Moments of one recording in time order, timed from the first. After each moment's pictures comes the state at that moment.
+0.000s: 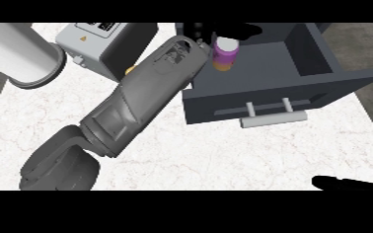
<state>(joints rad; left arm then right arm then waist) -1.41 0.00 -0.63 -0.40 0.65 0.80 -0.09 0.06 -0.16 -0.22 -2.19 0.13 0.21 0.07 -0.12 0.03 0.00</state>
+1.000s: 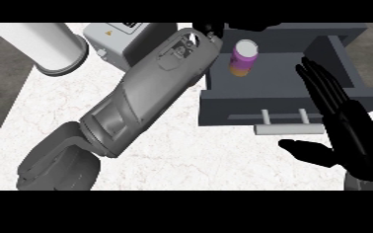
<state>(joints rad) -1.46 0.00 -0.61 -0.46 0.70 0.84 -0.08 -0.07 -0.26 0.06 -1.96 0.84 0.08 0.00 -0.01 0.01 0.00</state>
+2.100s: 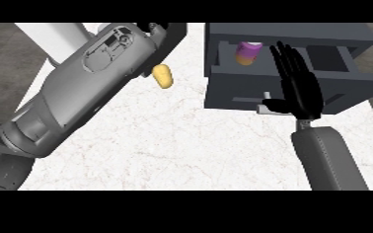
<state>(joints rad) -1.28 0.29 -0.64 -0.85 0.58 0.81 0.17 -0.39 -0.18 0.00 -1.21 1.14 -0.37 -0.10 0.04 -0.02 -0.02</state>
